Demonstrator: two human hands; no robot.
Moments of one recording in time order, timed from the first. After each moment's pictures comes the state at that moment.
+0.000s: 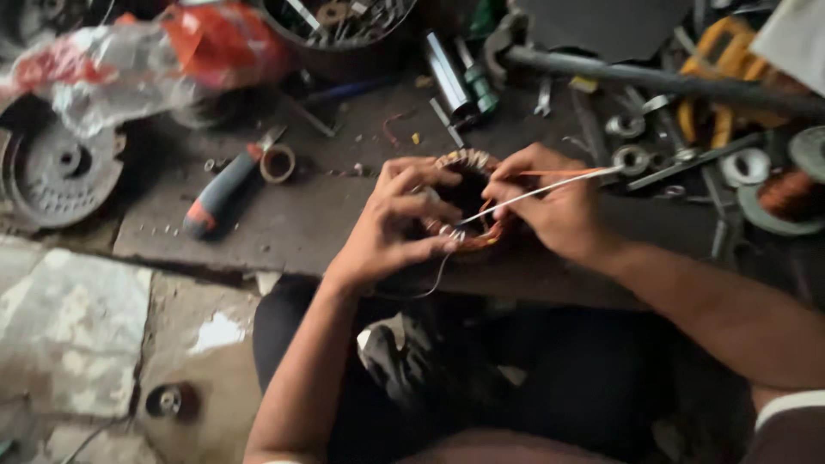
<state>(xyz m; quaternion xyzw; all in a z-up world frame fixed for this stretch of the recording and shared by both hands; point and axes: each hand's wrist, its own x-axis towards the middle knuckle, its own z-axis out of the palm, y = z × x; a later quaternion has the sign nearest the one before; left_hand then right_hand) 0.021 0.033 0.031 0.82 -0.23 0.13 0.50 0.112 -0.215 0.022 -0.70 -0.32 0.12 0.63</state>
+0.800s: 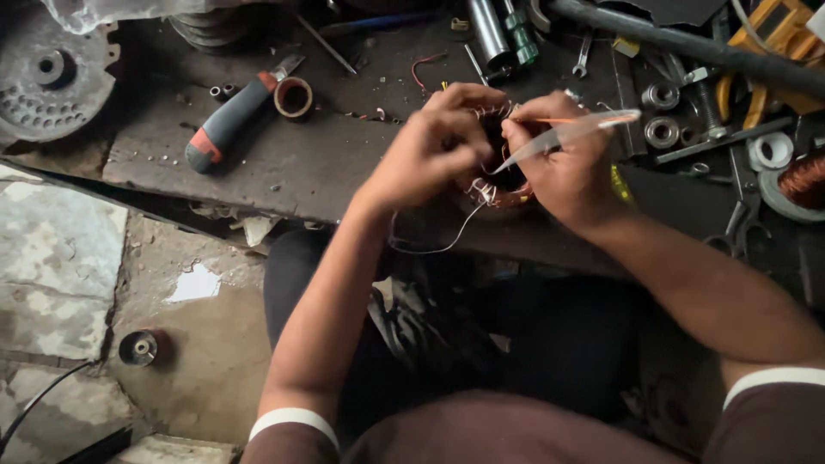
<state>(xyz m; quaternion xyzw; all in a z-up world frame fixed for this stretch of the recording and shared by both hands) 0.046 0.031 0.023 0.73 -0.22 0.08 0.64 0.099 -0.181 0.043 -0.76 -0.46 -0.17 0.42</state>
